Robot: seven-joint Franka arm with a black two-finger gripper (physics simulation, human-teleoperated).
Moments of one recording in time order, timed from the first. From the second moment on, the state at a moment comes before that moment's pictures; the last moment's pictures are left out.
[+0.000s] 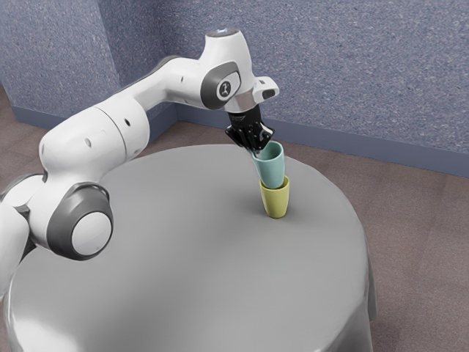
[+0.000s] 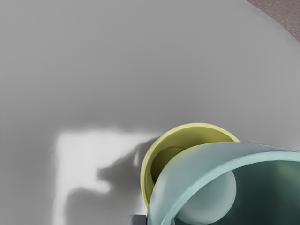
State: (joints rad) arm -0.11 0.95 -0.09 -0.68 0.02 1.77 -0.18
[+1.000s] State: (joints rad) arm -0.11 0.98 -0.09 -0.68 0.02 1.78 -0.18
